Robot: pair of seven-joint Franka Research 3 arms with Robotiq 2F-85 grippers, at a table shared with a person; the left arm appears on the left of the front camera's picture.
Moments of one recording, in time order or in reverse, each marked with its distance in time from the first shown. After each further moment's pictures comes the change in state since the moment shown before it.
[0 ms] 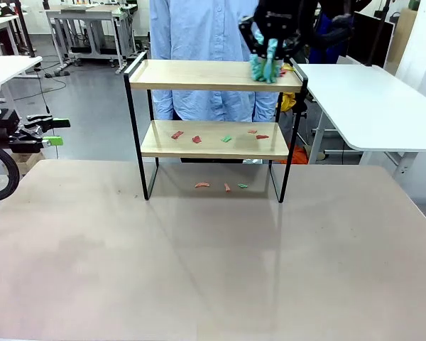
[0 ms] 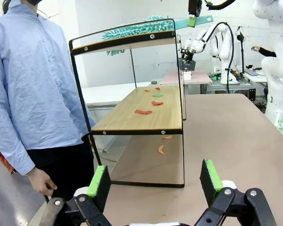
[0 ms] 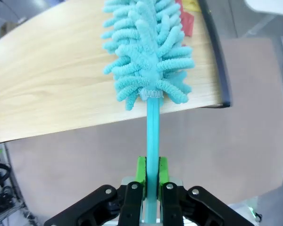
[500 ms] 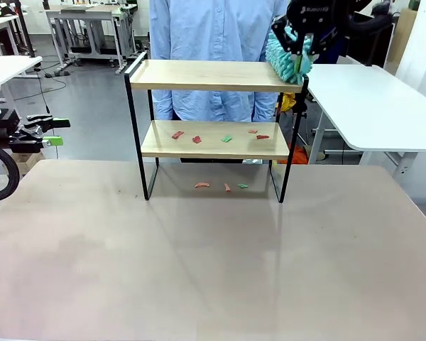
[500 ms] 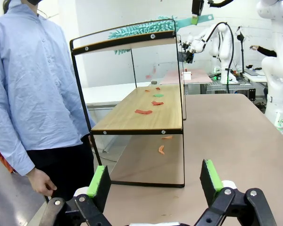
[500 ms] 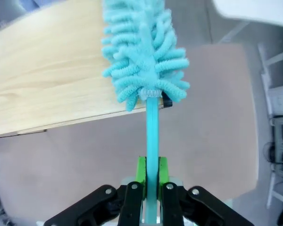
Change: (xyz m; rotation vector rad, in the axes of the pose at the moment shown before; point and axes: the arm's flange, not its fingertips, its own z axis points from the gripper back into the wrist) left arm 0.000 0.000 0.000 0.000 0.000 0.000; right arm -0.009 -0.036 0.026 -0.101 -0.072 0.047
